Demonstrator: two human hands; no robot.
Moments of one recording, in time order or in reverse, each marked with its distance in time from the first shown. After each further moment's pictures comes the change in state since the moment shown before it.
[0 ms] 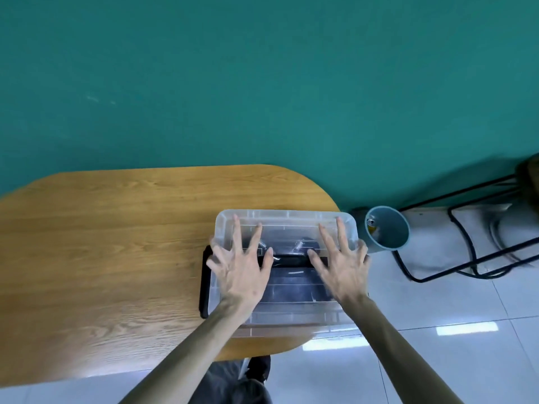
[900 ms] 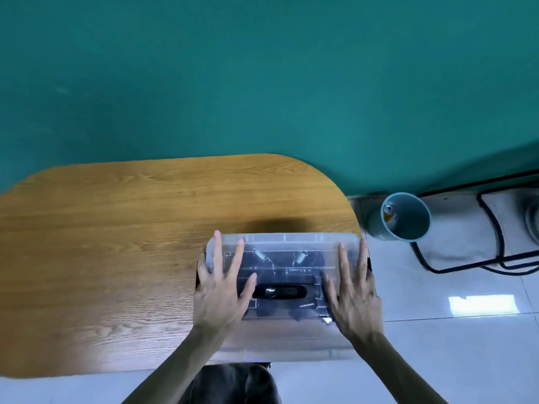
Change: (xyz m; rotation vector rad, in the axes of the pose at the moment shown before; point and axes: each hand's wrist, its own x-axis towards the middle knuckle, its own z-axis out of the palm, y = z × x) left_hand 0.005 -0.034 0.018 0.002 -0.105 0.111; right_hand -0.007 0.030 0.026 -0.022 -0.239 -0.108
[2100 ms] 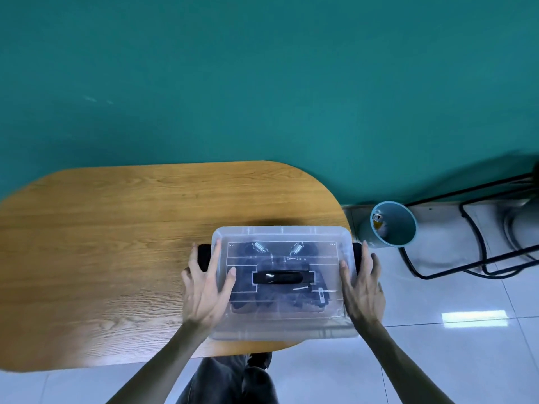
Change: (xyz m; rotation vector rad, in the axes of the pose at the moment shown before) left_hand -0.030 -0.027 -0.011 -0.381 -0.017 -0.159; right_hand -0.019 0.012 -0.017 0.456 0.195 0.275
